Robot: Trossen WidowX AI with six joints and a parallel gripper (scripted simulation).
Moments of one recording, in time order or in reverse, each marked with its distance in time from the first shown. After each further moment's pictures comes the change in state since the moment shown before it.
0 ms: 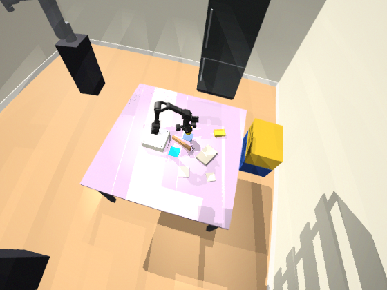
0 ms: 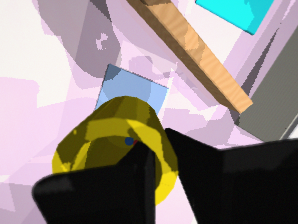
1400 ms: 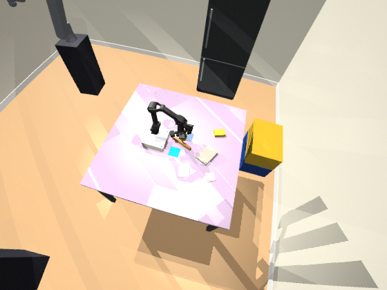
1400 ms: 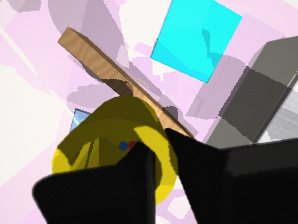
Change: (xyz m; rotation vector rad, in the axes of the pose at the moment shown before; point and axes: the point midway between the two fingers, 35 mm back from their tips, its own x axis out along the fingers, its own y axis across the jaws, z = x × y) arm 0.000 -0.065 0.057 0.002 -0.011 -0.005
